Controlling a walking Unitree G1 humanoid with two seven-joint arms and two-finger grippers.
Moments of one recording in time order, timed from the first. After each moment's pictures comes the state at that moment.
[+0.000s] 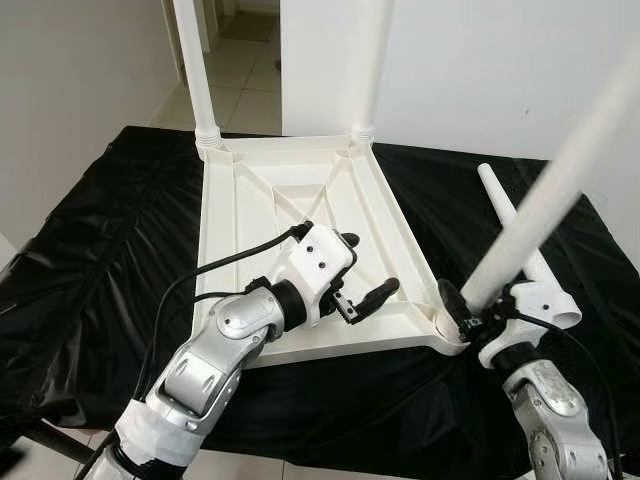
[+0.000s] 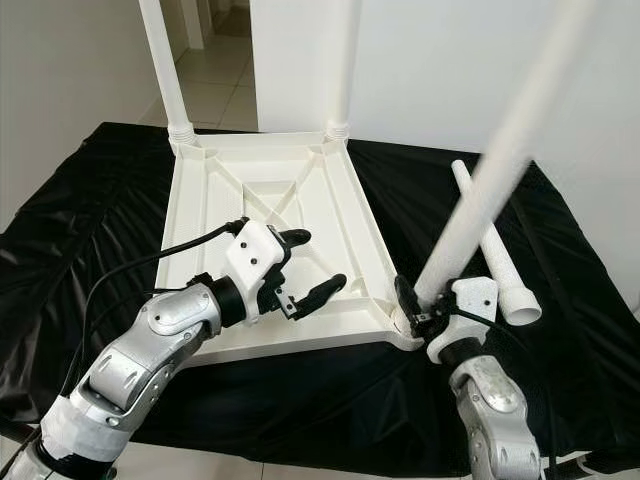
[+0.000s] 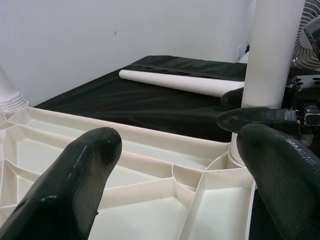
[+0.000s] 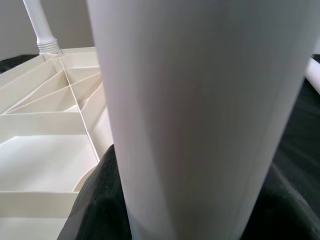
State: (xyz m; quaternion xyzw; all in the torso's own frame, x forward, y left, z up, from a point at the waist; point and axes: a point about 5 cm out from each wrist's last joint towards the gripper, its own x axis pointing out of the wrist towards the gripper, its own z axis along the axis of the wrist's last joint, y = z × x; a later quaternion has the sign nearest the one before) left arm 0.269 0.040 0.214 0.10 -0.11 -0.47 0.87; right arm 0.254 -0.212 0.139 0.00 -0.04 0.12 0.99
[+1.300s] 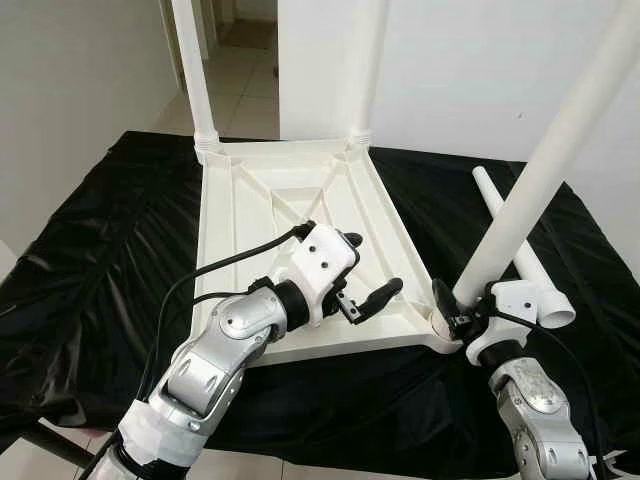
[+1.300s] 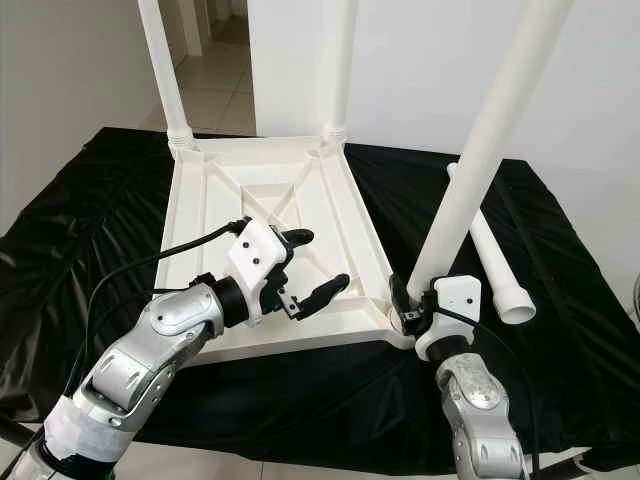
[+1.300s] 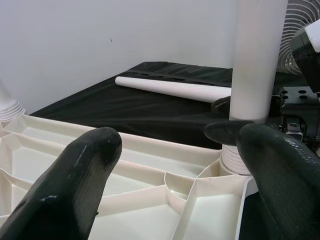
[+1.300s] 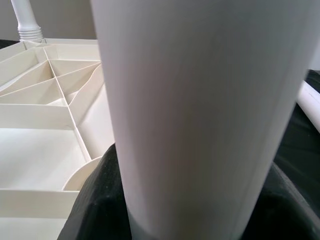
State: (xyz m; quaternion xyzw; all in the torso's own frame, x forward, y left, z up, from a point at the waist) left arm 0.268 0.037 0.215 0.10 -0.11 -0.47 0.87; right arm 0.262 -0.198 0.139 -0.05 -0.04 0.09 0.99
